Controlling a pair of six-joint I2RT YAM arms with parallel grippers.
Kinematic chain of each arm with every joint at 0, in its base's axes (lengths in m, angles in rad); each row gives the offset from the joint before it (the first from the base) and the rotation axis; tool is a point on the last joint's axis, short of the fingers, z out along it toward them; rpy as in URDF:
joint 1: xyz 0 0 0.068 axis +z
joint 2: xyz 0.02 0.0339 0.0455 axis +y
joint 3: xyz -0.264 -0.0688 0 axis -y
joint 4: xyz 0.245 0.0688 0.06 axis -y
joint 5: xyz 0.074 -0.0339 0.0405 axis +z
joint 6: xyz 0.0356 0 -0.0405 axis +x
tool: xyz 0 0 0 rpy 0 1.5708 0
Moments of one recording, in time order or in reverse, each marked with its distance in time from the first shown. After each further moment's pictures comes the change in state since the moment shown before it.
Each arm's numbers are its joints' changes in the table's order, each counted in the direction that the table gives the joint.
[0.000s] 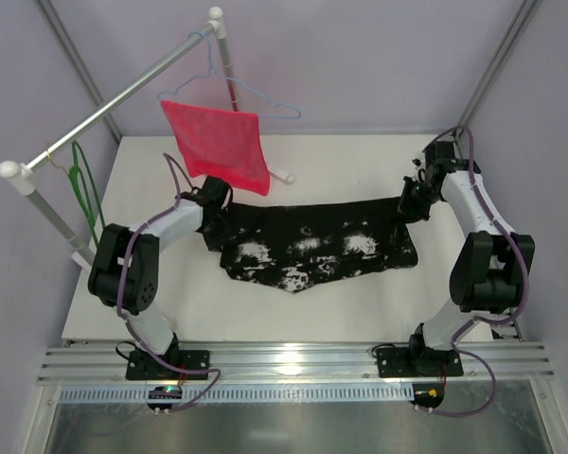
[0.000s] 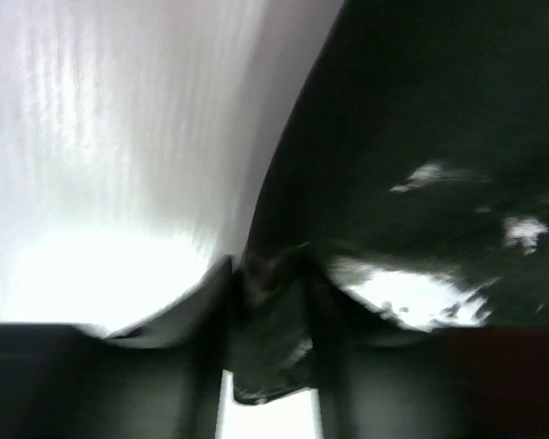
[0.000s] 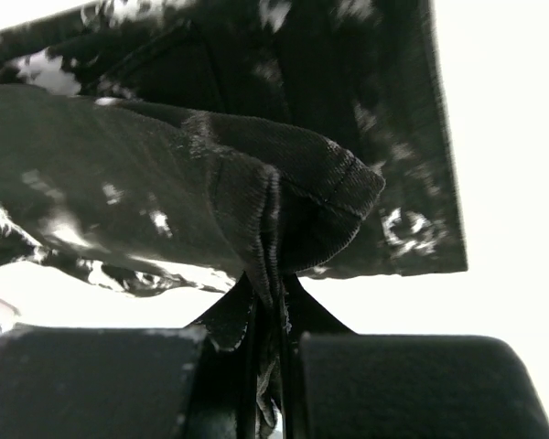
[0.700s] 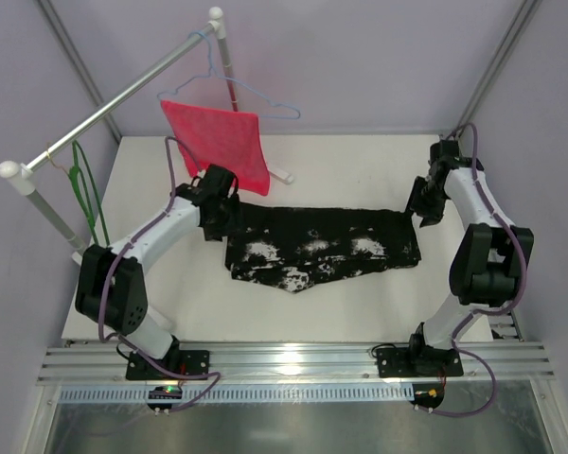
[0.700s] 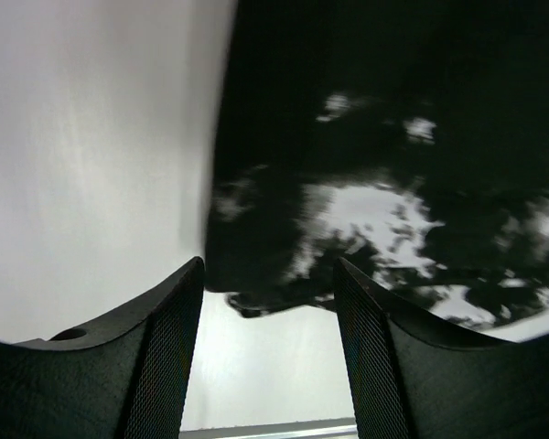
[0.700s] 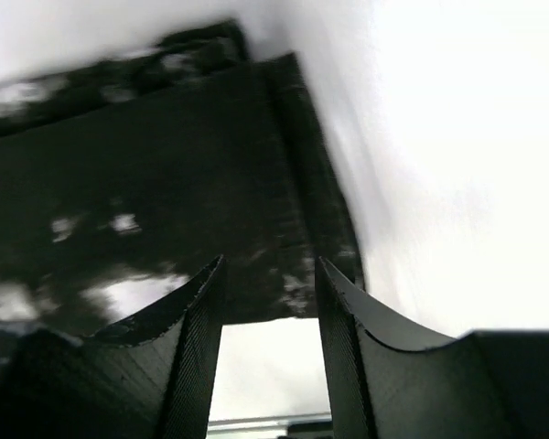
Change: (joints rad) left arm -0.066 -0.138 0.089 -0.150 0.060 0.093; right arm -0.038 0.098 0.045 -0.007 -0.303 0.001
